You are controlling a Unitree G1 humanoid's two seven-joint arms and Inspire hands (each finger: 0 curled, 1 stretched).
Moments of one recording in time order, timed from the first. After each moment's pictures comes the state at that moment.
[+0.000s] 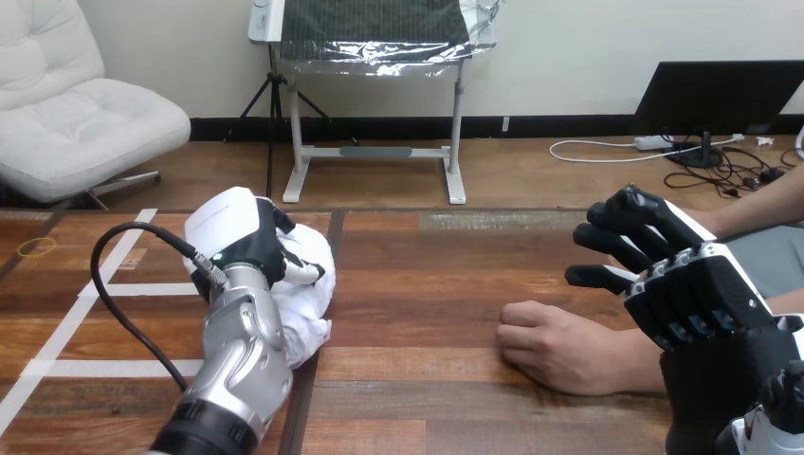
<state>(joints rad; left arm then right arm) -0.55 0.20 -0.32 0.54 0.62 0.53 0.18 0.63 -0.12 0.07 -0.47 0.26 -0.65 0.26</state>
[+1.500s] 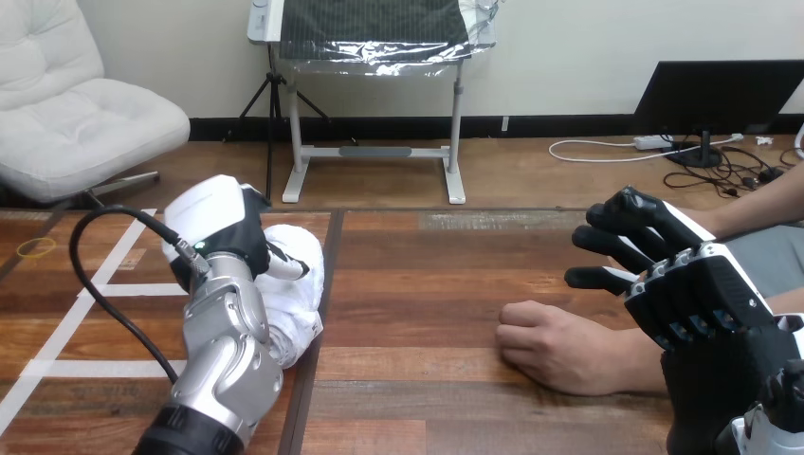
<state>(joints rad) -0.51 0.25 -0.34 0.34 0.72 0.70 0.06 0.63 -0.12 0.07 -0.47 0.26 -0.64 0.26</state>
